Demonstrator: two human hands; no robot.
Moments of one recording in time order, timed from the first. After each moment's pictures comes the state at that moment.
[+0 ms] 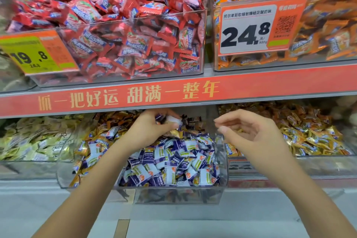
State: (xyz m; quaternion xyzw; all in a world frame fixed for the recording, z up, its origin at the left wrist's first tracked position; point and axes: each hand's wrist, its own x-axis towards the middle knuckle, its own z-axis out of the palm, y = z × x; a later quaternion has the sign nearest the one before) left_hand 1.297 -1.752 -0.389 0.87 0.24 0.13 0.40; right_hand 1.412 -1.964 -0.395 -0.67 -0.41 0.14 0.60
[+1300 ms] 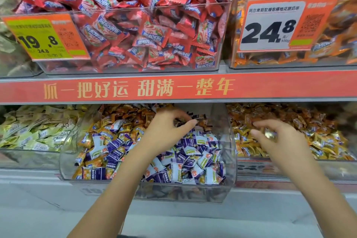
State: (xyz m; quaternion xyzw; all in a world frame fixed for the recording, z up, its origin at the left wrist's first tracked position) left_hand 1.308 -1.763 -0.408 0.92 0.23 0.14 0.28; right_hand 1.447 -1.974 -0.424 -0.89 -0.29 -0.01 0.35
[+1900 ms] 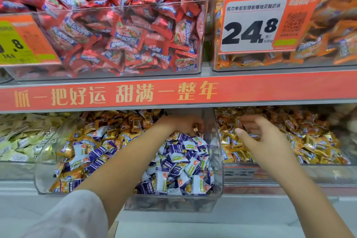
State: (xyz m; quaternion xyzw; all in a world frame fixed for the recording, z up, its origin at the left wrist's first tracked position) left_hand 1.438 -1.719 -0.473 0.96 0.05 -0.18 0.22; right_hand 1.458 -1.965 -0.433 -0.85 -0.28 0.08 0.43
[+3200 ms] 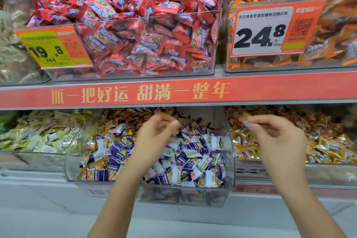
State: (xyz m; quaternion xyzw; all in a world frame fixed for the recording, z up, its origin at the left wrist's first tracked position) left_hand 1.278 -1.780 -0.410 0.77 0.29 0.27 0.50; right_hand 1.424 -1.959 -0.422 -0.74 -0.26 -0.05 0.62
